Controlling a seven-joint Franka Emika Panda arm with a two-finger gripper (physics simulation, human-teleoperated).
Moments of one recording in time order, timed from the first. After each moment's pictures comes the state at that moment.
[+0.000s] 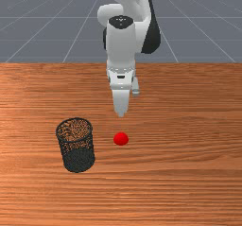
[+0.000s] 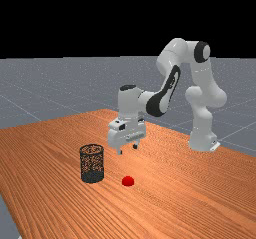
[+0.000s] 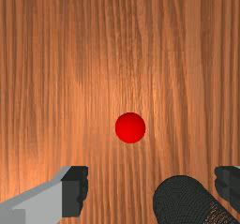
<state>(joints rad) 0.00 0.39 0.00 -1.96 0.00 2.36 -0.79</state>
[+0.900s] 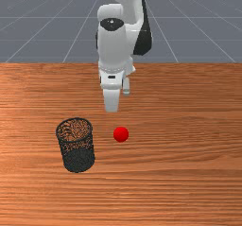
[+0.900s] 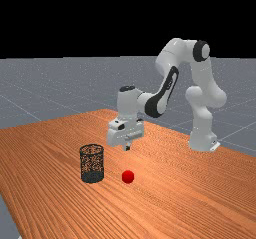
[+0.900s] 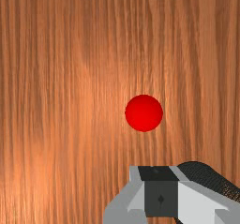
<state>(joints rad) -0.03 0.37 -0.02 -2.04 -0.01 2.41 -0.82</state>
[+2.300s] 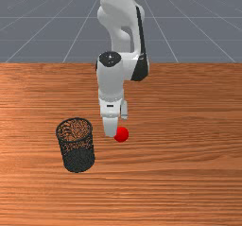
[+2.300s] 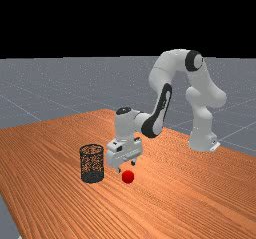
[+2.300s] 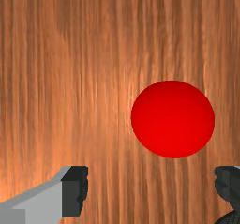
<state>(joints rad) -0.04 0.58 -0.02 -1.99 0.00 2.52 -0.84</state>
